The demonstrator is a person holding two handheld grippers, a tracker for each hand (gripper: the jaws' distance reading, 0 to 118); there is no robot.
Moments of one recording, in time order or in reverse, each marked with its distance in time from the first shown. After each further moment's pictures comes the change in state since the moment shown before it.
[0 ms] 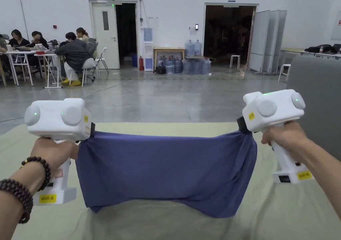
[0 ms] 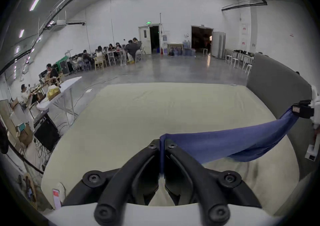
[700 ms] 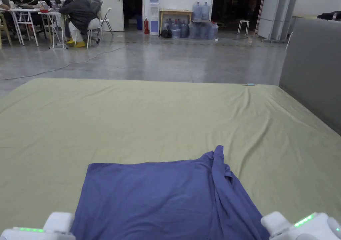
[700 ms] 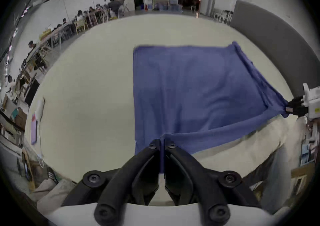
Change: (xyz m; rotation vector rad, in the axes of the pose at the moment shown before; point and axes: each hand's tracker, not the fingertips) left arm -0.030 -0.380 0.125 -0.444 -0.109 -0.078; right arm -0.060 -0.408 0.118 -0.543 0.231 0.188
